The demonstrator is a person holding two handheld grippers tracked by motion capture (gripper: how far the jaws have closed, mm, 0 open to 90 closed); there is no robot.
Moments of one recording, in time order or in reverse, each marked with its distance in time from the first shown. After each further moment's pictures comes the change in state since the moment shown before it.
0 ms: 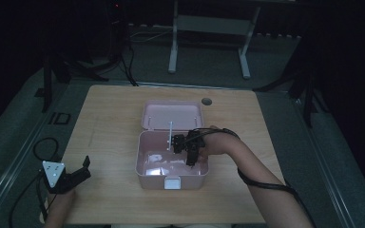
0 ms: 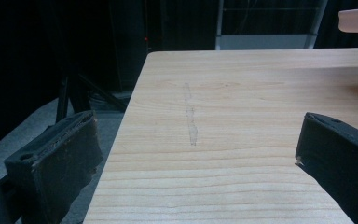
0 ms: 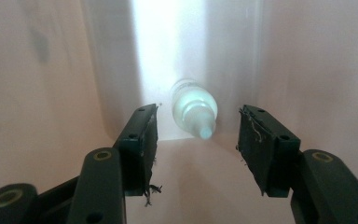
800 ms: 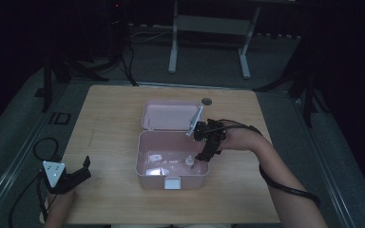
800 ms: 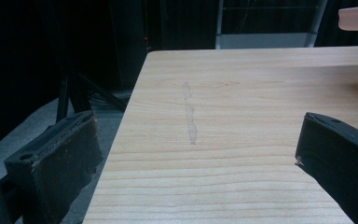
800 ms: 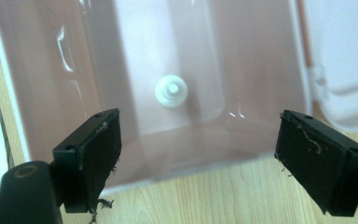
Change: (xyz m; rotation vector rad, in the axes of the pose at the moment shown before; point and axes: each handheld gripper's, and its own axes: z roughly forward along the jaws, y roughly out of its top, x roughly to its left) left arm -0.001 0.000 0.000 0.004 0.000 0.006; right arm -0.008 -0.060 -0.043 -0.248 -0.038 0.137
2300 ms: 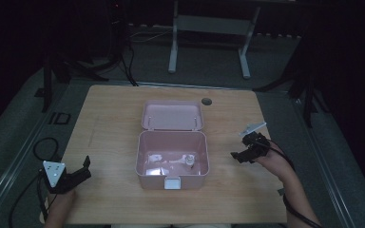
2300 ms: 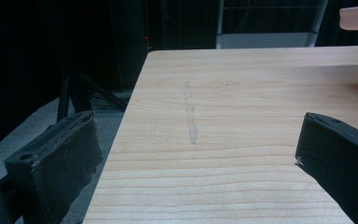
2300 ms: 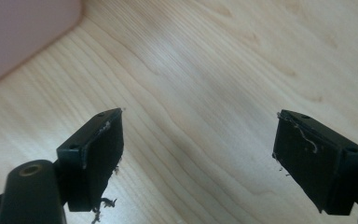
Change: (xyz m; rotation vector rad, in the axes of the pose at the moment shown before) left arm 0.000 0.000 0.000 0.001 0.002 0.000; right arm -0.025 -0.175 0.053 -0.216 -0.250 0.543
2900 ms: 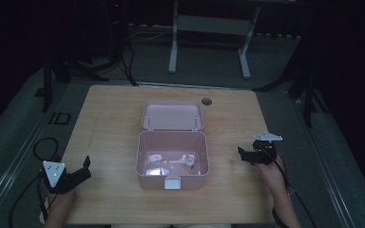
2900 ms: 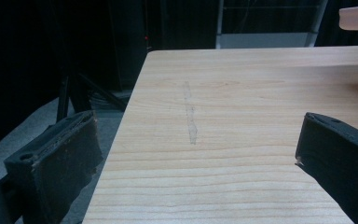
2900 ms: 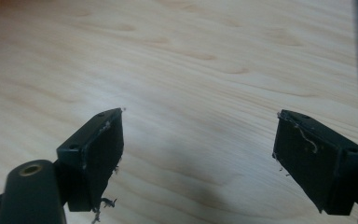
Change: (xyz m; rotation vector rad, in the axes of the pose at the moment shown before) left arm 0.000 0.000 0.000 0.001 -0.001 0.000; right arm -0.005 -0.047 0.014 -0.236 -0.248 0.331
